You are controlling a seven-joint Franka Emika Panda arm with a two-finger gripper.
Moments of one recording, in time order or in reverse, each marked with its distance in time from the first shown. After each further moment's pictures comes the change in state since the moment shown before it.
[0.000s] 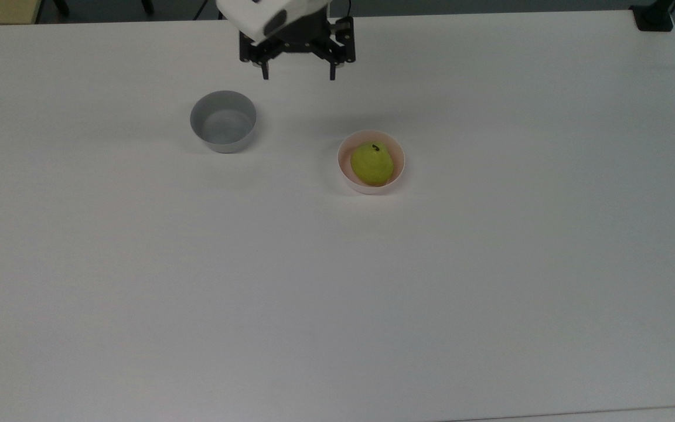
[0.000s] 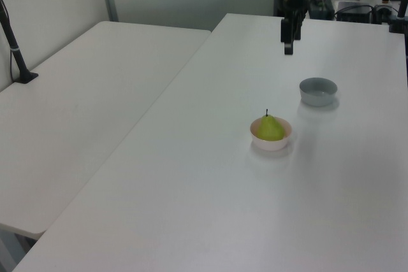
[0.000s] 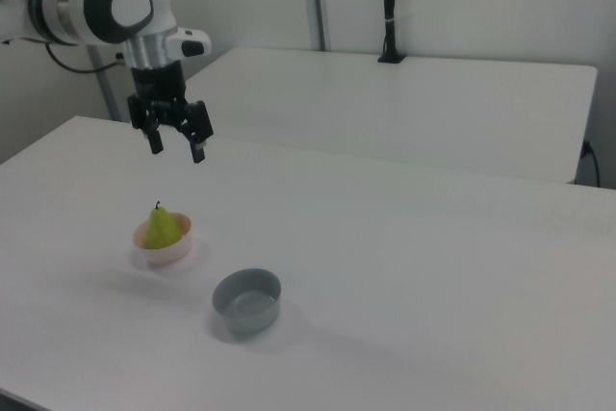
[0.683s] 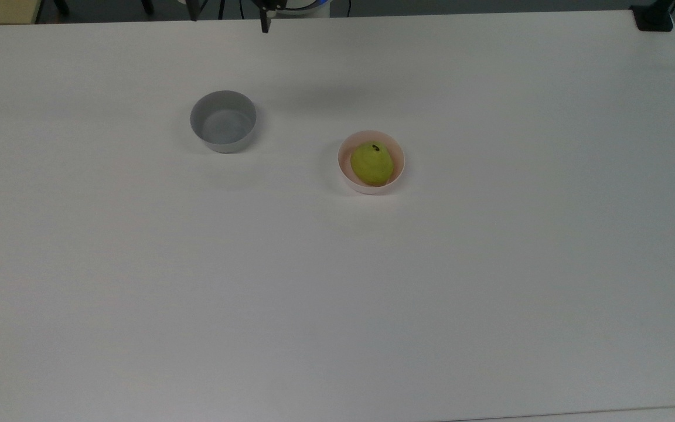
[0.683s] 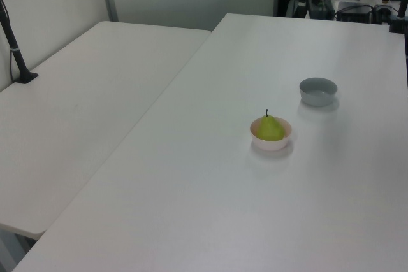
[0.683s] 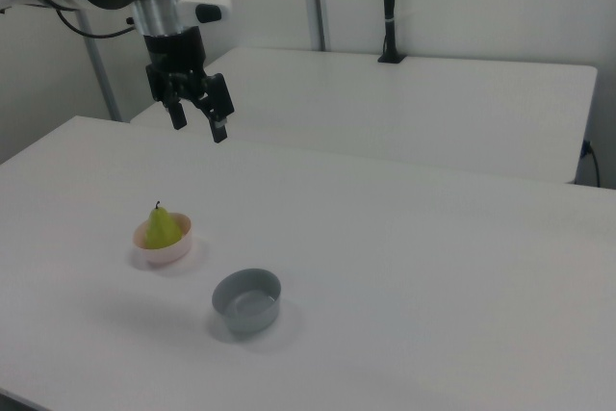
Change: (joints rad) arm -0.104 -0.112 -0.044 0.029 0.000 -0.059 0.018
